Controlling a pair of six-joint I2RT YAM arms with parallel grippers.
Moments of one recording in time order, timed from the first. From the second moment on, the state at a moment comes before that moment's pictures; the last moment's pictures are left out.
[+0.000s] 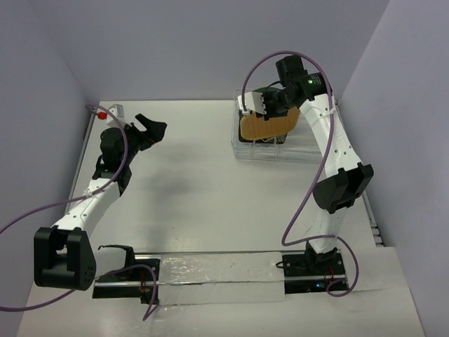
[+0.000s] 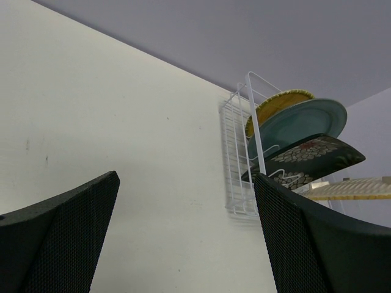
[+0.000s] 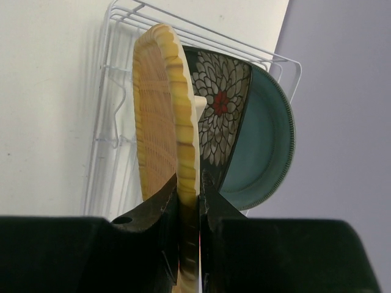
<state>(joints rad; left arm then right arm) -0.14 1.22 0.76 0.32 0.13 -0.65 0.29 1.86 2.19 -1.29 -0.34 -1.49</state>
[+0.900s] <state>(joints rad) -0.13 1.24 0.77 0.29 0.12 -0.65 0.27 1.92 2.12 -1.12 -0.35 -1.35</state>
